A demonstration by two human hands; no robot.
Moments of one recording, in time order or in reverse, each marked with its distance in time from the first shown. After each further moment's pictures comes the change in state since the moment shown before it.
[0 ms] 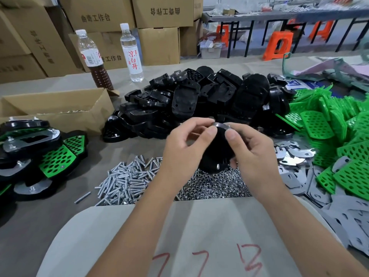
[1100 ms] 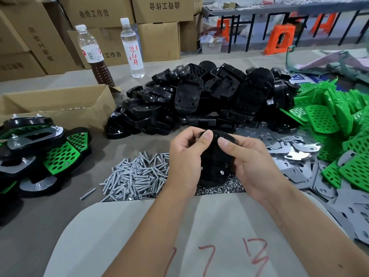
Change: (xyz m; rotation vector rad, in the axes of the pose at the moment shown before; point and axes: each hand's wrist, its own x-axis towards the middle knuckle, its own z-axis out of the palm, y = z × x) left_hand -0.016 -0.010 0.015 -0.387 0.147 -0.233; right_hand -0.010 -0.003 0.004 0.354 -0.232 0.356
